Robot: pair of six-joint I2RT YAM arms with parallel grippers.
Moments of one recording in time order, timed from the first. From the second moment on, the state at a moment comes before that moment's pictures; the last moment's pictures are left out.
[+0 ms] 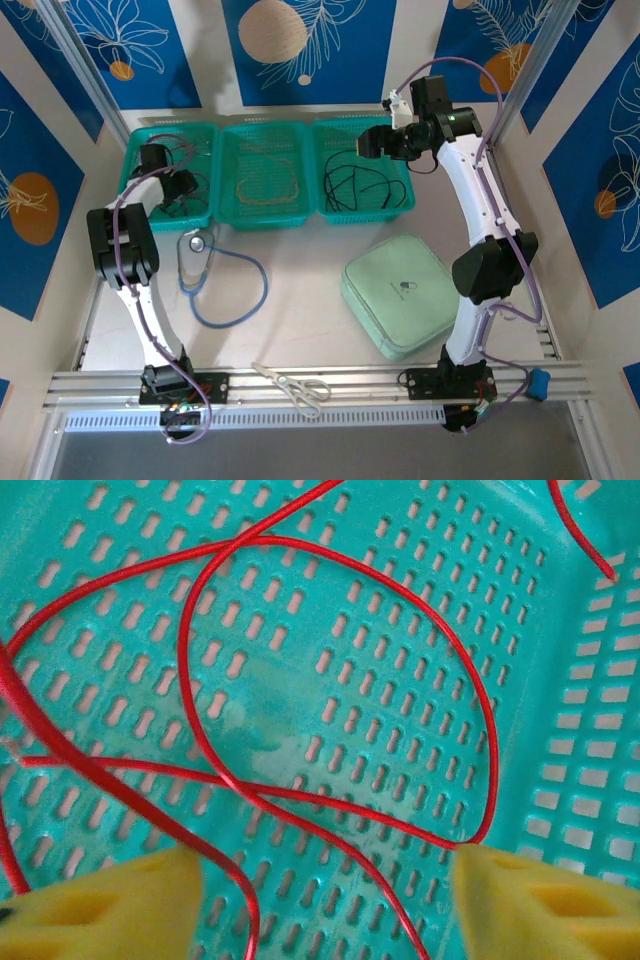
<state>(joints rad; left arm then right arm) 0.17 2.10 1.57 -0.39 0.07 -0.42 0.21 1.89 2.13 -1.12 -0.42 0.15</state>
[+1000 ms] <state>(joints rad) -0.06 1.20 0.75 0.02 0.10 -0.16 0.15 1.32 0.95 -0.26 -0.27 0.18</state>
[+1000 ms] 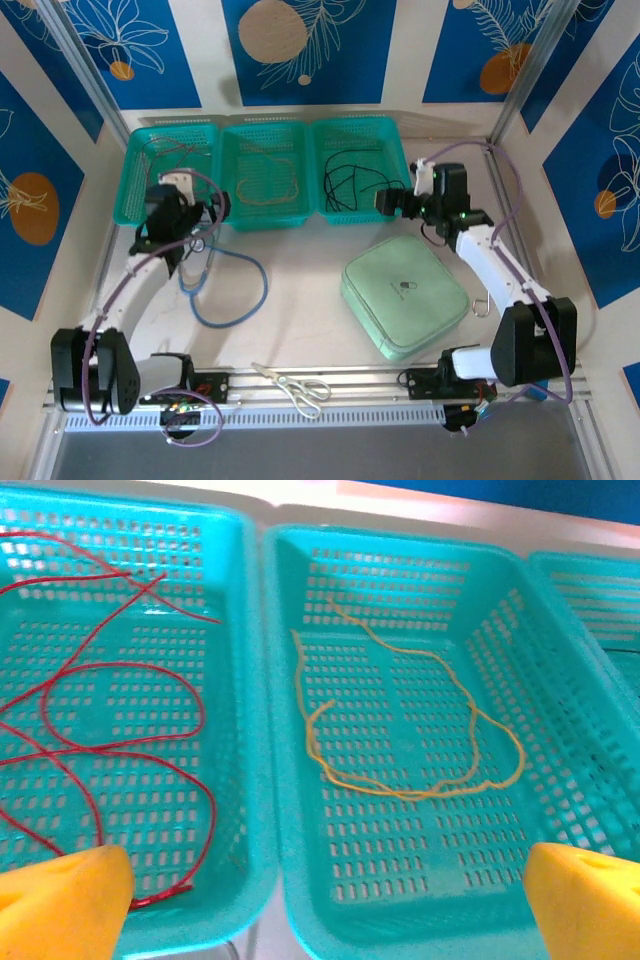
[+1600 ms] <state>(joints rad) -0.07 1.17 0.34 0.51 0.03 -0.02 0.07 1.29 0.47 0.41 0.03 0.12</state>
